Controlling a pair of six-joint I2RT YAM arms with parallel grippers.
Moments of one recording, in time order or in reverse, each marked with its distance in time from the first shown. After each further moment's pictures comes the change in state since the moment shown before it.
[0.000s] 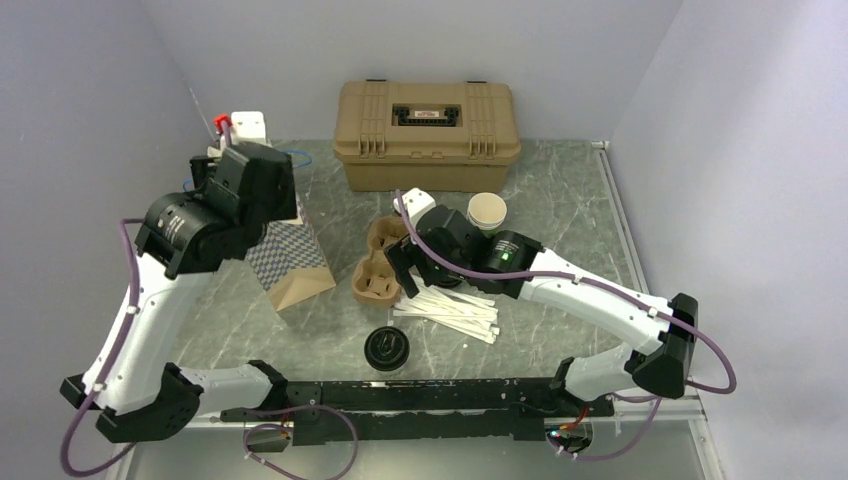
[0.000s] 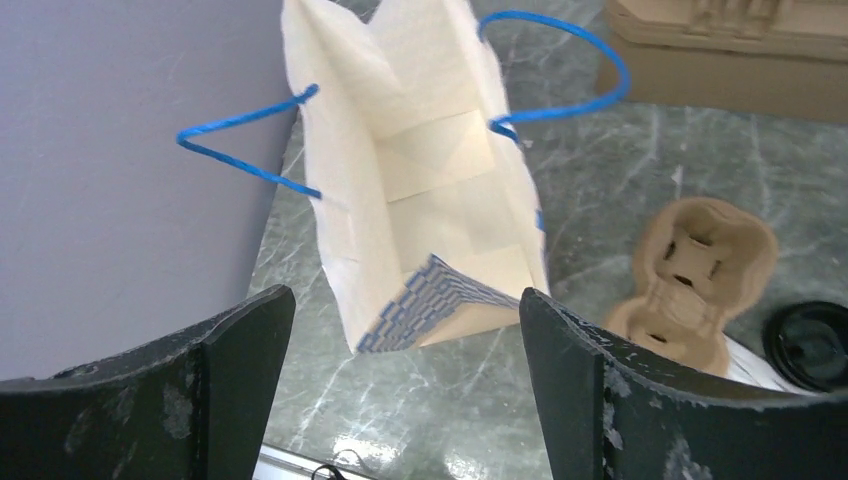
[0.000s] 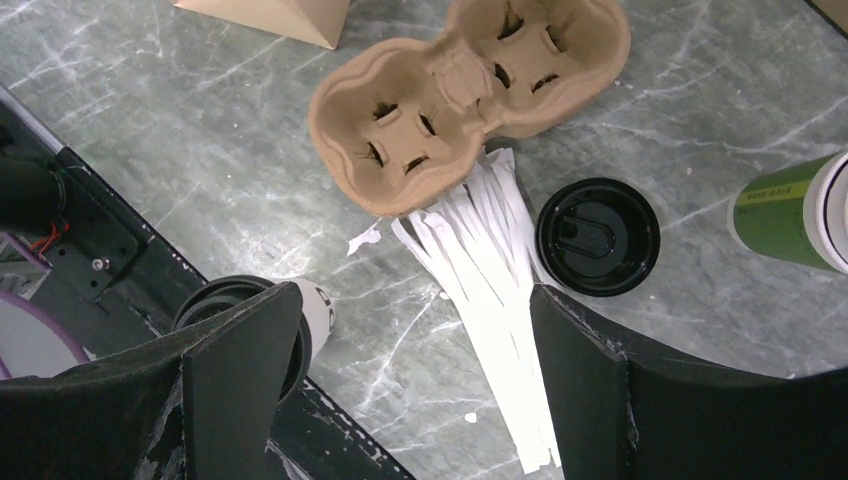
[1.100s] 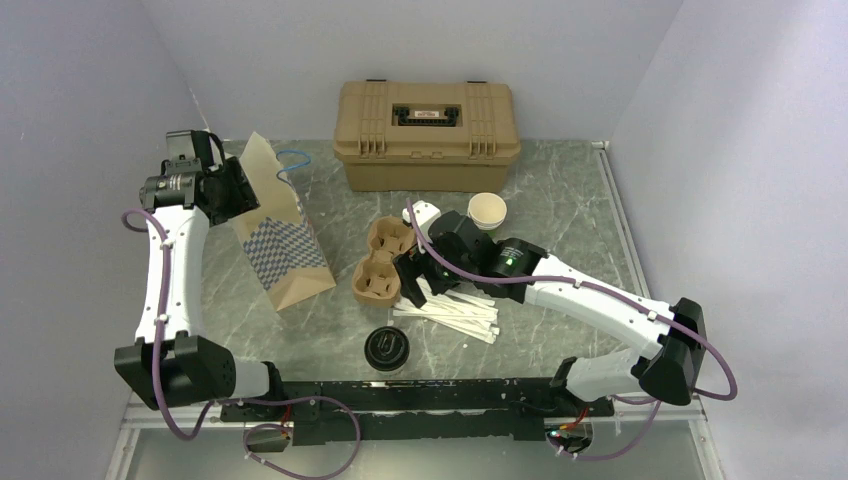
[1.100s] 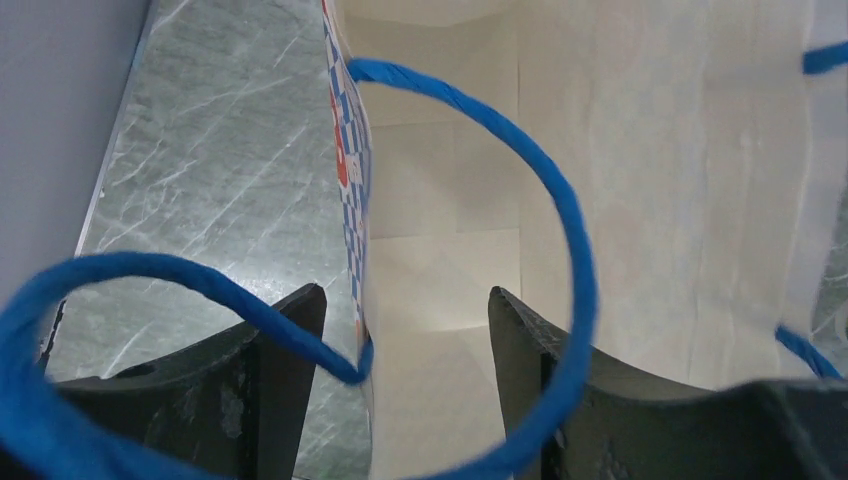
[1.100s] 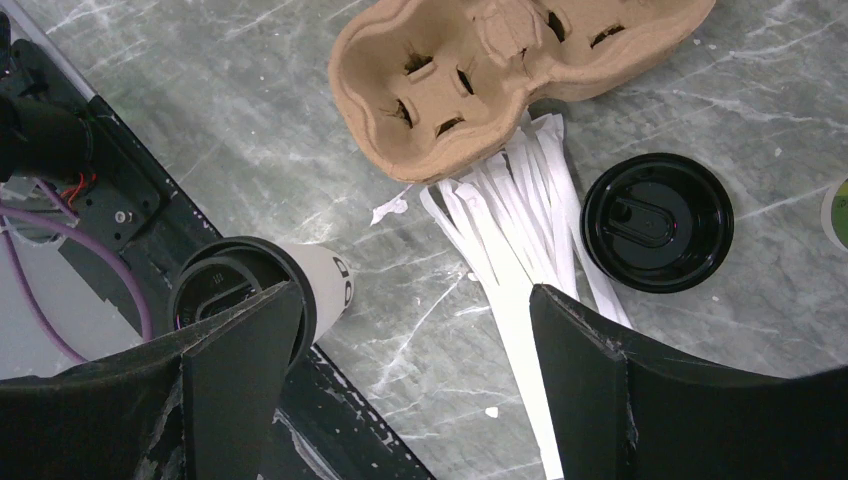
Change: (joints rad) left arm 0.850 0.115 -0.365 0.356 0.767 0.130; right arm -0.073 -0.059 -0.166 0.099 -0.182 -0.010
